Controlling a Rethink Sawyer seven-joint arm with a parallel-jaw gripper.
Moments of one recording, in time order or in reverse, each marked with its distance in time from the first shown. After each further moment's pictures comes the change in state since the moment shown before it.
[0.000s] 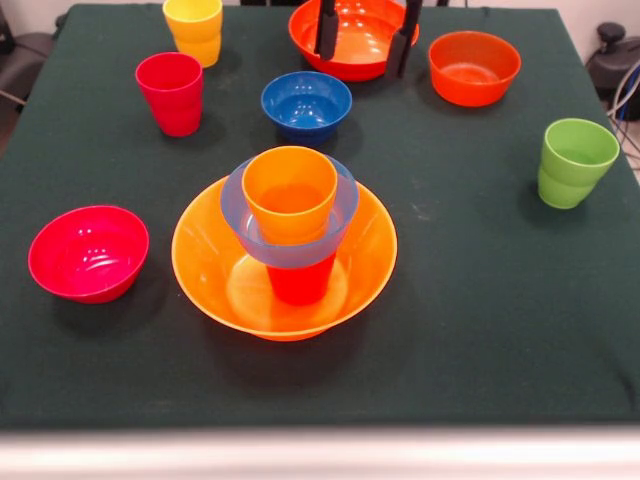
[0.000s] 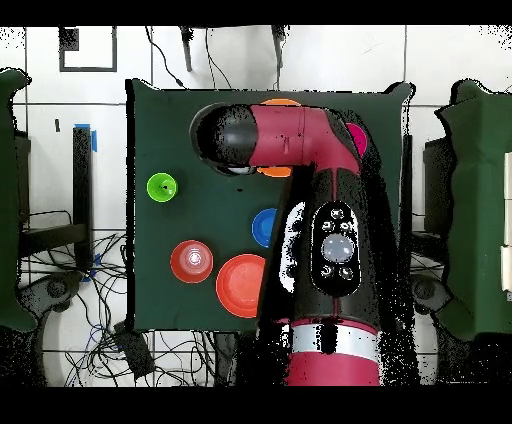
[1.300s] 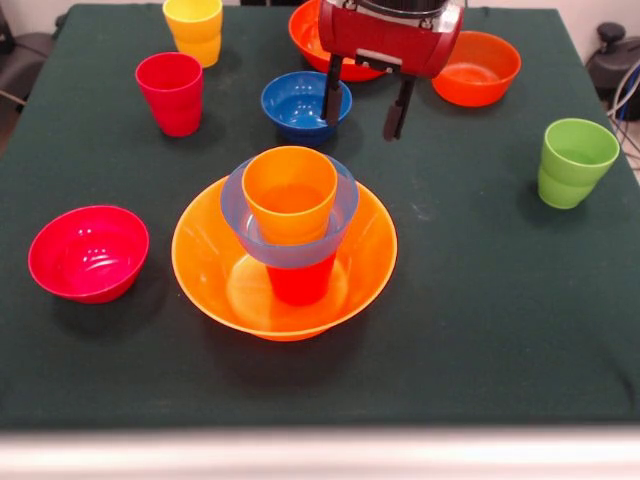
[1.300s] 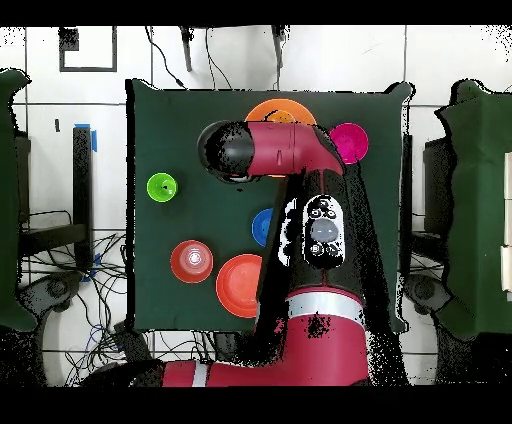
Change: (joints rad) arm 0.006 0.100 -0.009 0.028 -0.006 -0.120 0.000
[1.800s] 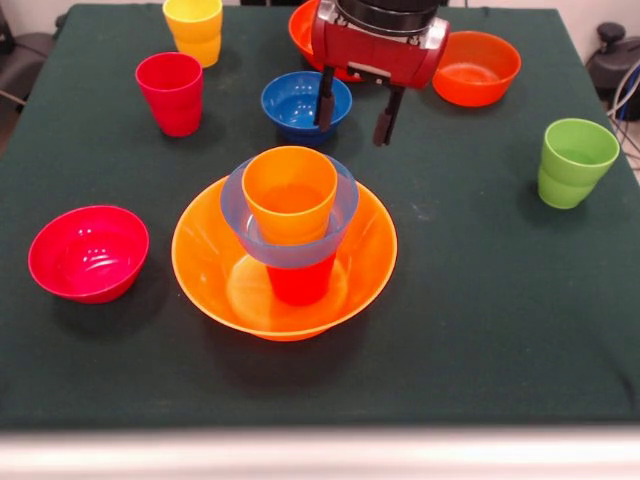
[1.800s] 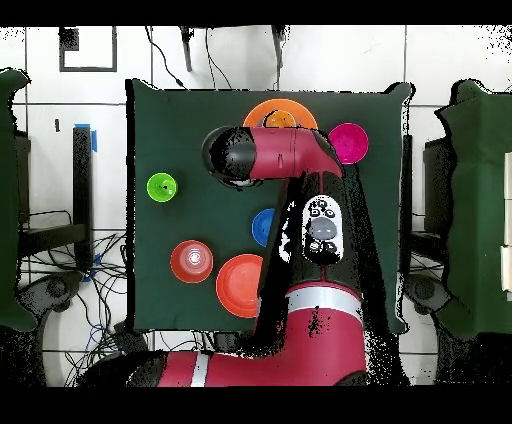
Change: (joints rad) arm 0.003 0.027 -0.016 0.004 0.000 0.000 0.000
